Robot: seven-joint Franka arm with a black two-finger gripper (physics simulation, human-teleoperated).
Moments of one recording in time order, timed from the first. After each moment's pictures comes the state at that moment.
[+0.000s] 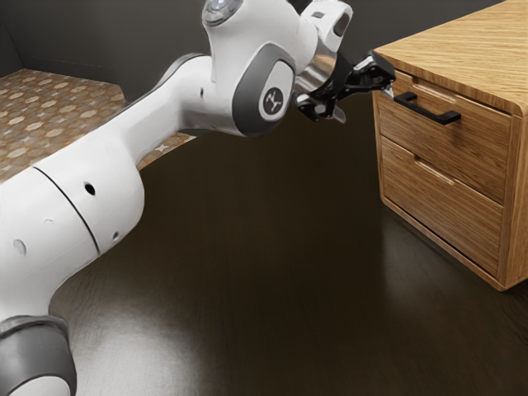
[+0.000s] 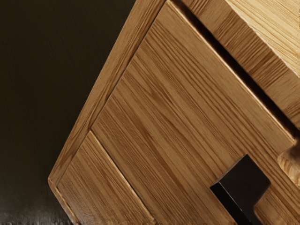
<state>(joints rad) -0.23 0.50 0.17 -1.04 -0.15 2.31 -0.60</state>
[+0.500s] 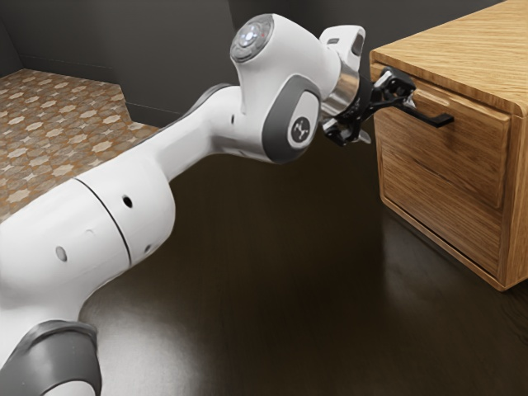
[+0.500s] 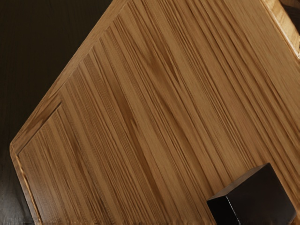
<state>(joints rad) -0.23 0.57 0.16 -1.05 -0.19 2.42 -0.80</state>
